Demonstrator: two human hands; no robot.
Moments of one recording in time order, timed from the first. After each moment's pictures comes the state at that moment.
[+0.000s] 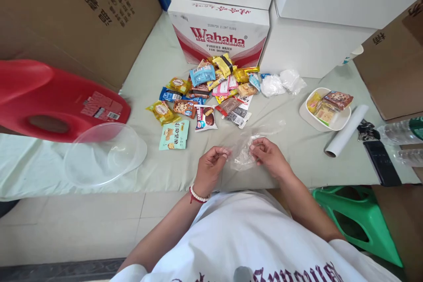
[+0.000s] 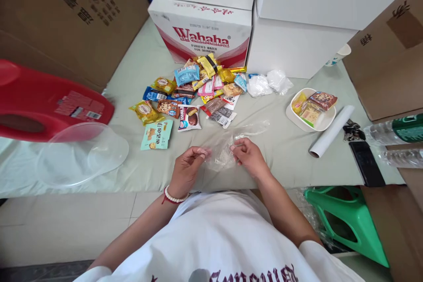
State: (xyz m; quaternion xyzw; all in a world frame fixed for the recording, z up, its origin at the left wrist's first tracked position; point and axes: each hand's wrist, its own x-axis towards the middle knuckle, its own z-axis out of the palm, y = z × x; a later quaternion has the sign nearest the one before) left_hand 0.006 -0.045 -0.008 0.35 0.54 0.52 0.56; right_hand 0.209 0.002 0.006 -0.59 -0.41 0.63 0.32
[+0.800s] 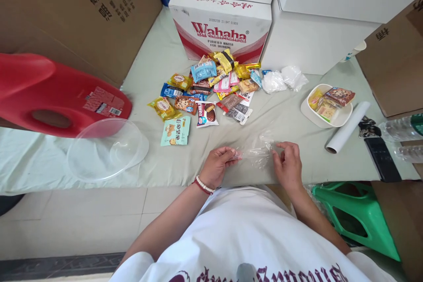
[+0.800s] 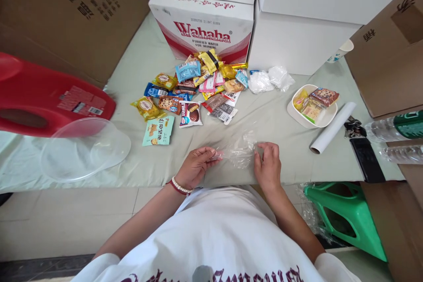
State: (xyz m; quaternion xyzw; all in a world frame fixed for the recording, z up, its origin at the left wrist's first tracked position) left_hand 0.014 -0.040 -0.010 0.17 0.51 0.43 0.73; right_hand 0.252 -0.047 -0.006 -0.68 -0.59 0.24 0.35
